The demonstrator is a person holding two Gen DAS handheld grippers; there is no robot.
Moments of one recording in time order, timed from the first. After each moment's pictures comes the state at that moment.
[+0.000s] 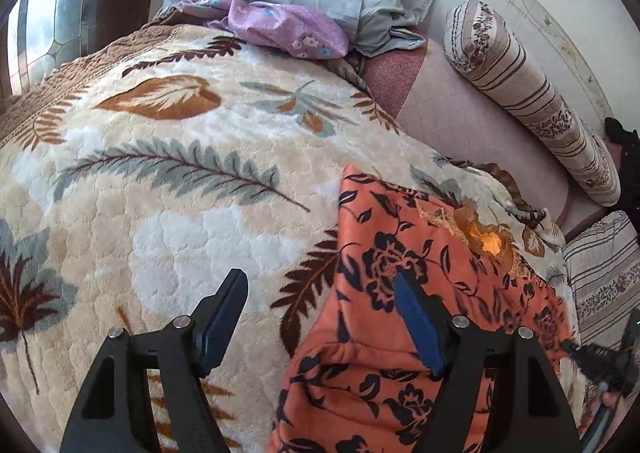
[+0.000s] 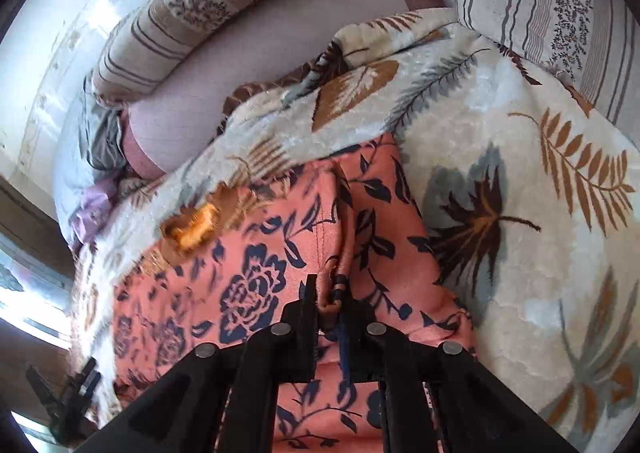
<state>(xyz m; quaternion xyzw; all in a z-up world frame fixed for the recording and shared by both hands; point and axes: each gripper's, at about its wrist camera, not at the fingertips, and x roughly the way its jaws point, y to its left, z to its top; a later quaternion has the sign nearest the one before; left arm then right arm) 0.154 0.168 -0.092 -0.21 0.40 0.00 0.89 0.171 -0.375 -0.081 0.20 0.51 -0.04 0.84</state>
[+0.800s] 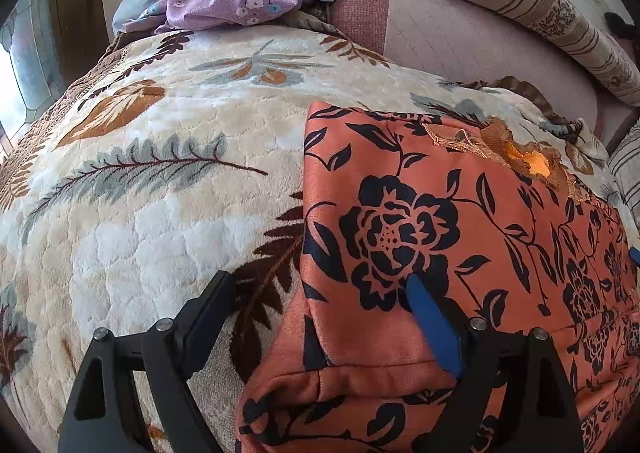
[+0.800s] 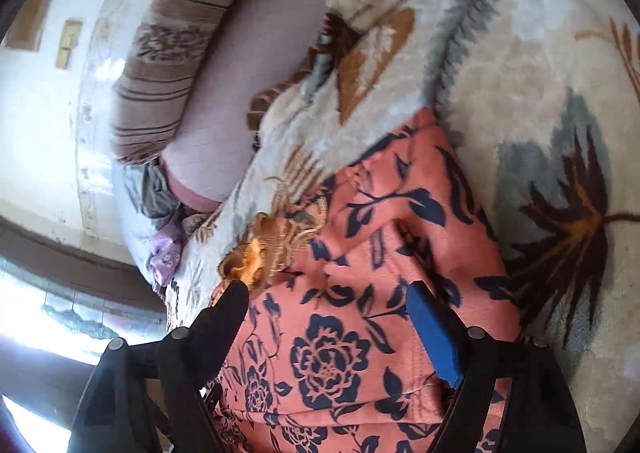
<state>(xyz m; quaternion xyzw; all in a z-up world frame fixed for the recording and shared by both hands) 0.188 0.116 -0.147 -0.06 0.44 0.02 0.89 0.217 -0.405 -0.095 0.38 0.43 0.13 0.81</state>
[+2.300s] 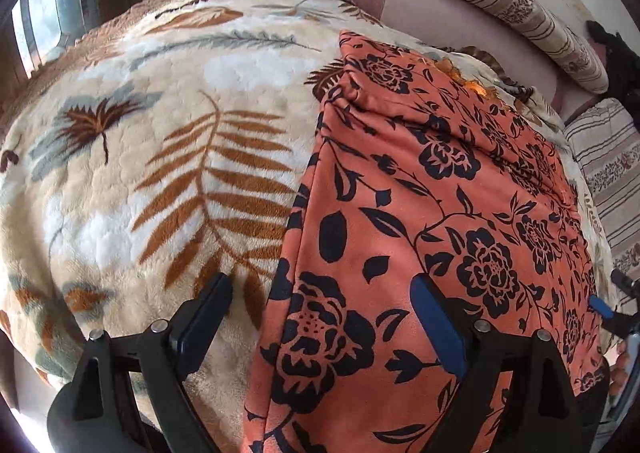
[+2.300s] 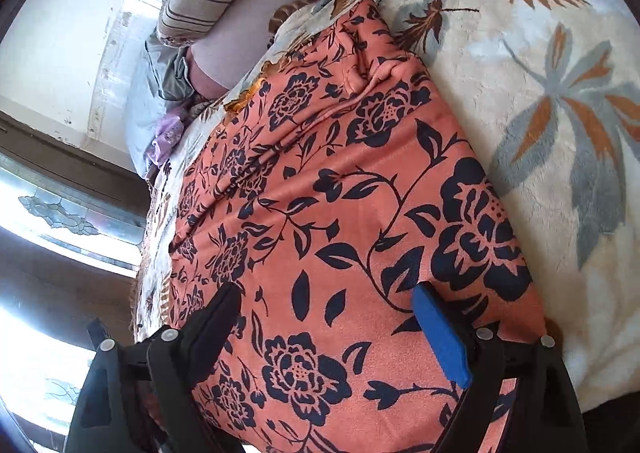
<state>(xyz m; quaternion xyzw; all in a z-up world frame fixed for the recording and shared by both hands) -0.014 0.141 -0.124 -0.11 0.50 -0.01 0.86 -0.016 -0.388 -0.091 0.32 0.48 0.13 0.80</state>
